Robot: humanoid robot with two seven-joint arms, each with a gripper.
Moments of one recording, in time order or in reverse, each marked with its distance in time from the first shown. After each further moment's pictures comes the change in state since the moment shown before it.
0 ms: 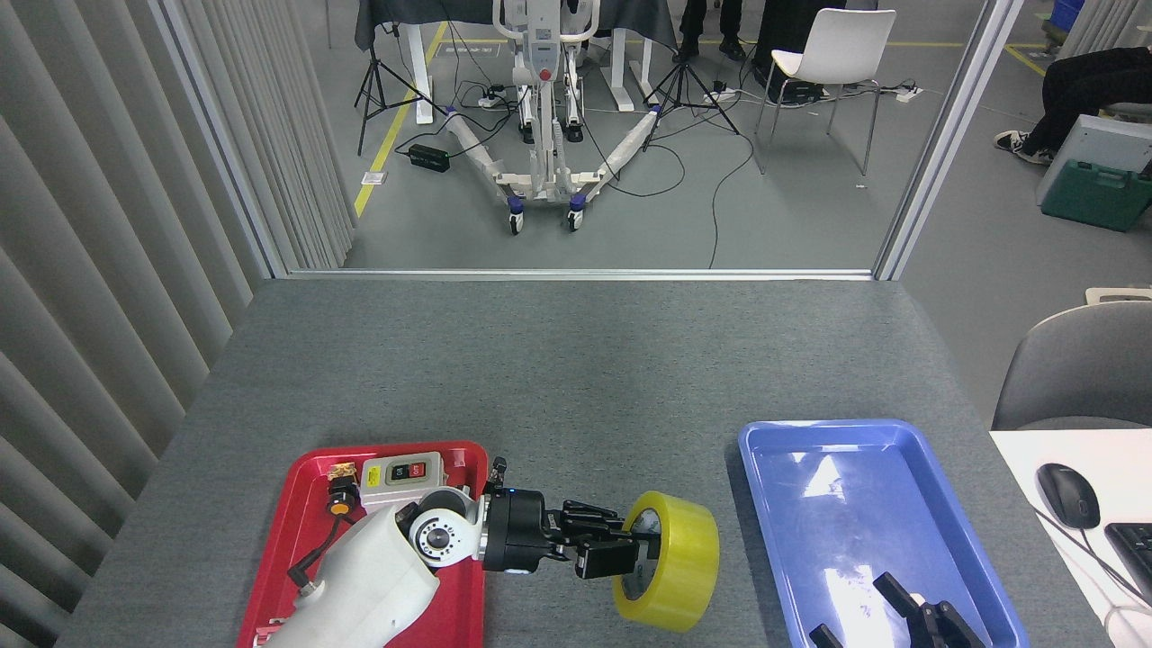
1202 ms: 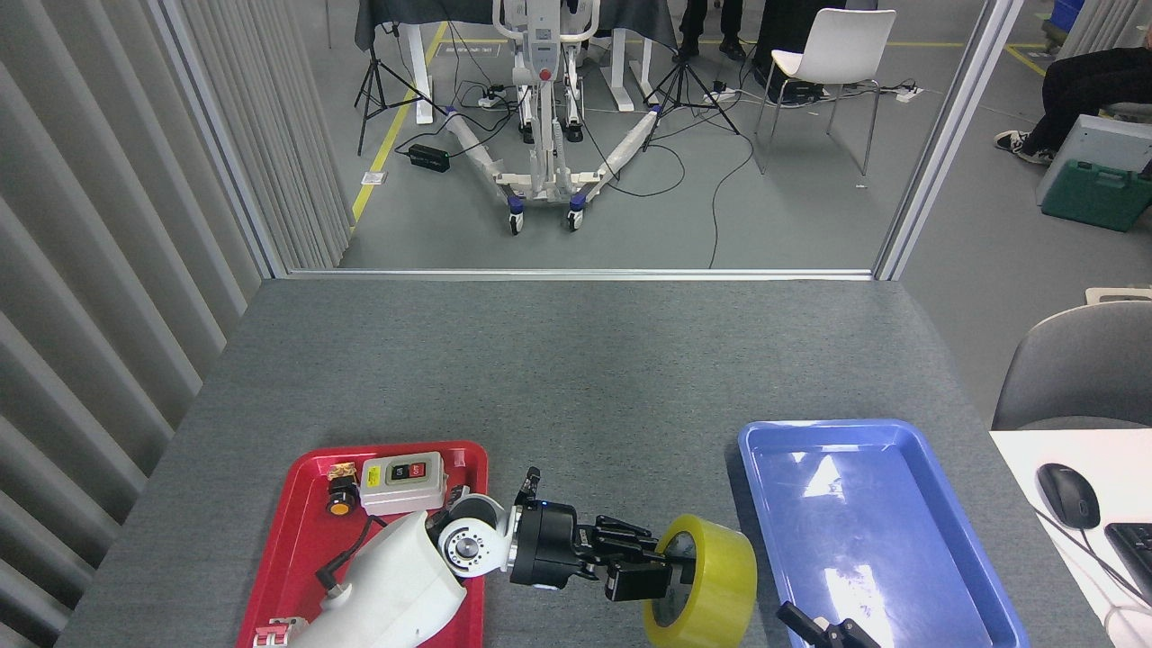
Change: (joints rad) left arm -0.007 -0.032 -0.069 -0.025 0.016 0.000 -0.001; right arm 0.041 -0.035 0.212 -0.127 0.029 -0.004 0.008
